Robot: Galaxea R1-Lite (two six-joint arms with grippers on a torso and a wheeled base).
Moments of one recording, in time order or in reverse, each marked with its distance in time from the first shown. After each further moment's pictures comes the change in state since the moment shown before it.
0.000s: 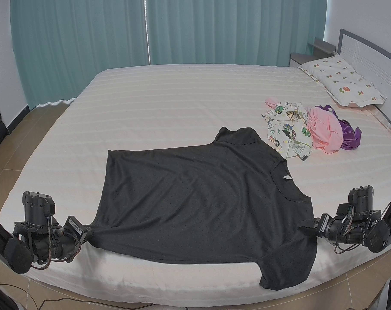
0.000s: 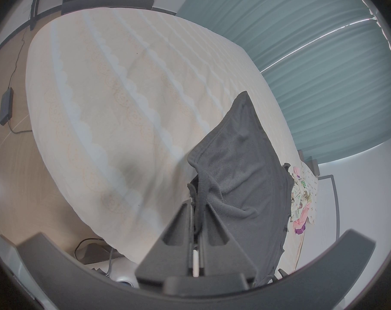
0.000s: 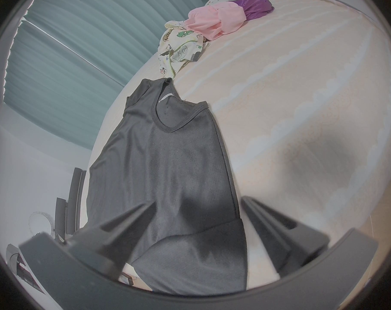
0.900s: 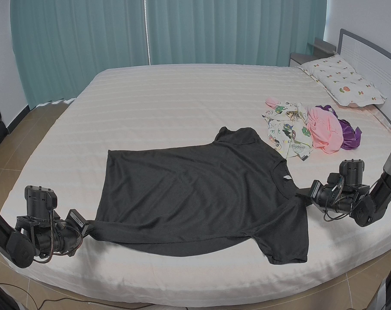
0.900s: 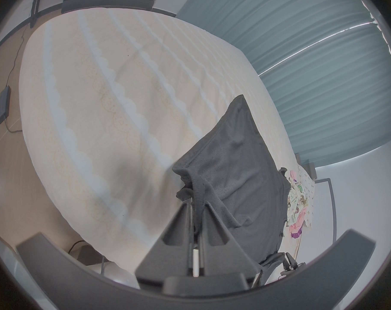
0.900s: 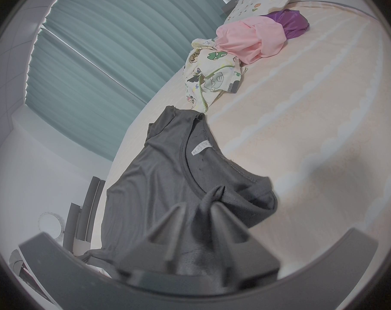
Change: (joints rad) left arm 0.002 0.027 -0.054 0.001 0.000 -0.016; right arm -0.026 0.137 -0.340 -0.004 0.074 0.007
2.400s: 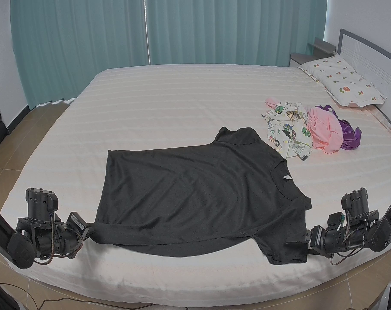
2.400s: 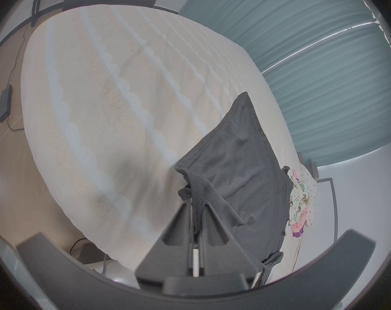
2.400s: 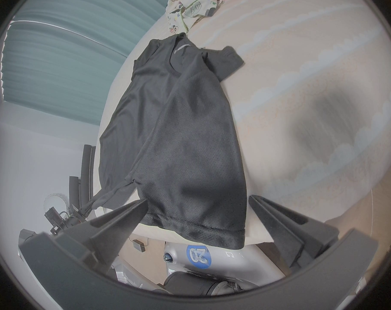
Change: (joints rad) left arm -0.002 0.012 0.011 -0.001 -0.006 -0.003; right arm 0.111 -0.213 0.297 0.281 0.073 -0.004
